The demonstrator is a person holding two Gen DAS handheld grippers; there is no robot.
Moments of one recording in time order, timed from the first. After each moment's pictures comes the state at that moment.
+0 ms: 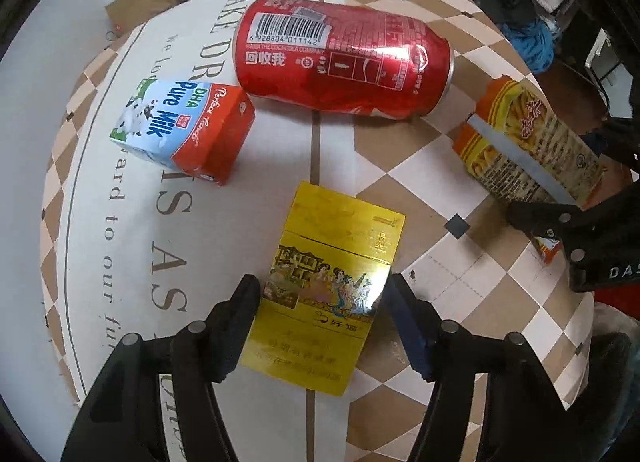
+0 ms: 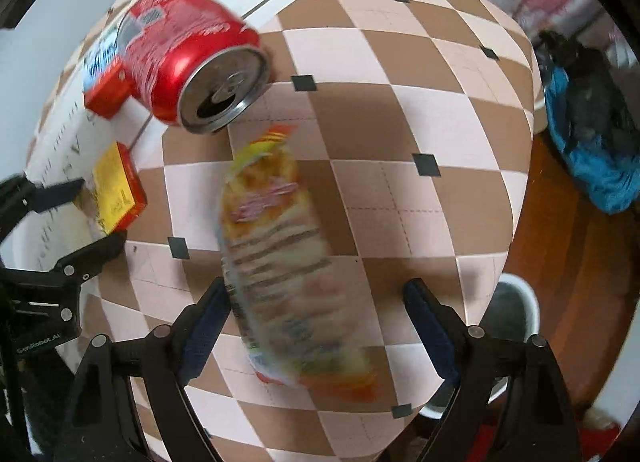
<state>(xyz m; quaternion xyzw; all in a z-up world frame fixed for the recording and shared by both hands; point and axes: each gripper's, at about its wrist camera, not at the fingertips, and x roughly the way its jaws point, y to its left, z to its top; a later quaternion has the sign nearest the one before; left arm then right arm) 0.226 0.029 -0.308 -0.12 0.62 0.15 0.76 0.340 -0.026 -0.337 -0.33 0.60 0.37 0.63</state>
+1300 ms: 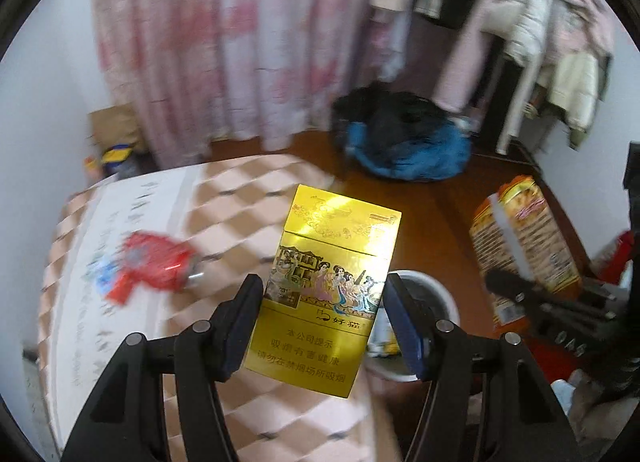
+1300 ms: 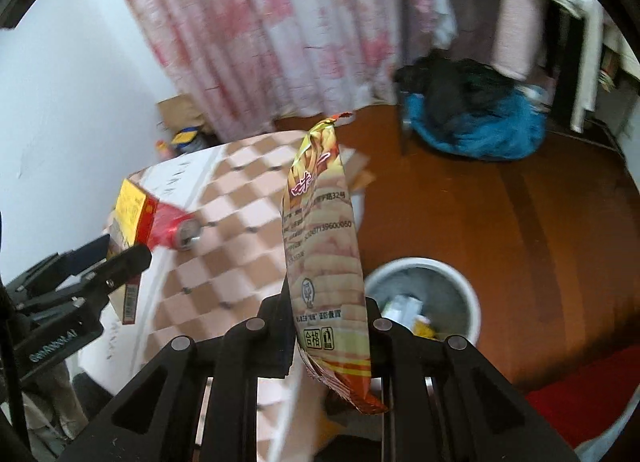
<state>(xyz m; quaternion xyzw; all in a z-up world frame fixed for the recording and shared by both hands) 0.290 -0.132 -0.141 -0.12 0.44 0.10 0.88 0.379 -0.299 -0.164 -0.05 0.50 0.28 0.82</state>
